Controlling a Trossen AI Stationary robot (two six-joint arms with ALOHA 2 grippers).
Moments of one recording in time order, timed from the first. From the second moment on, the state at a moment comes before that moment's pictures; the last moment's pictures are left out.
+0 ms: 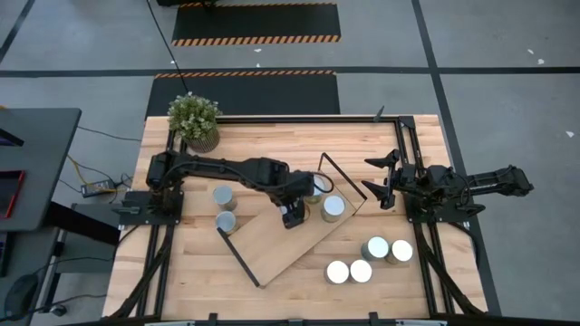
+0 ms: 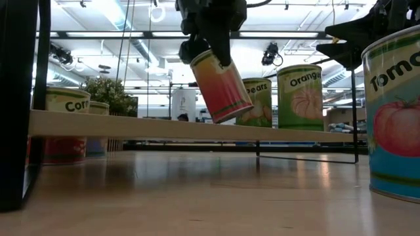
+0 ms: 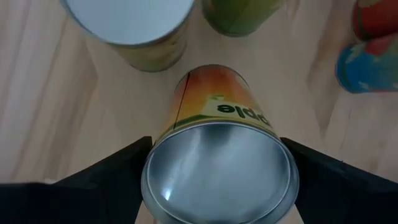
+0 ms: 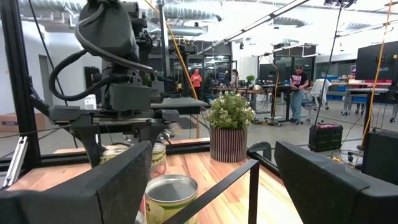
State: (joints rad) left arm -0.06 1.97 1.80 -1.02 -0.01 -0.38; right arm 0.07 0.17 0.01 0.40 0.31 -0.07
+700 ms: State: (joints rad) left arm -0.06 1.97 1.80 -1.04 -0.03 -0.37; right arm 0.07 0.17 0.01 0.40 0.31 -0.07
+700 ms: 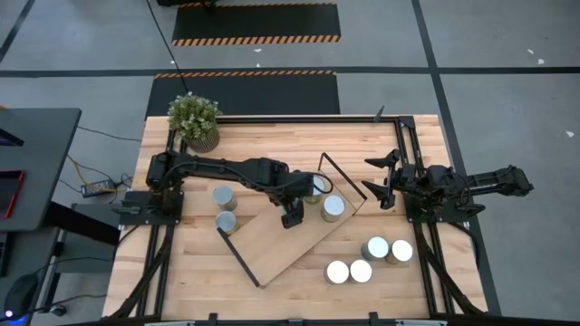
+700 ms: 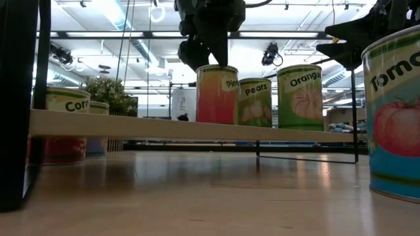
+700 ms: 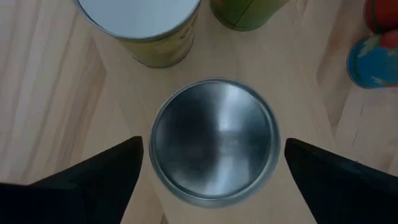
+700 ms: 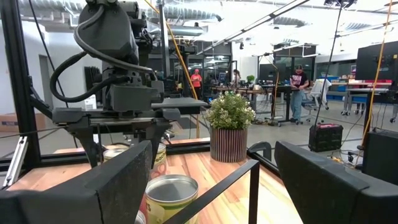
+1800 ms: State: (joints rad) left arm 0.00 1.86 1.78 -1.22 -0.37 -0.44; right arm 0.07 0.17 0.01 0.40 0.32 -0.07
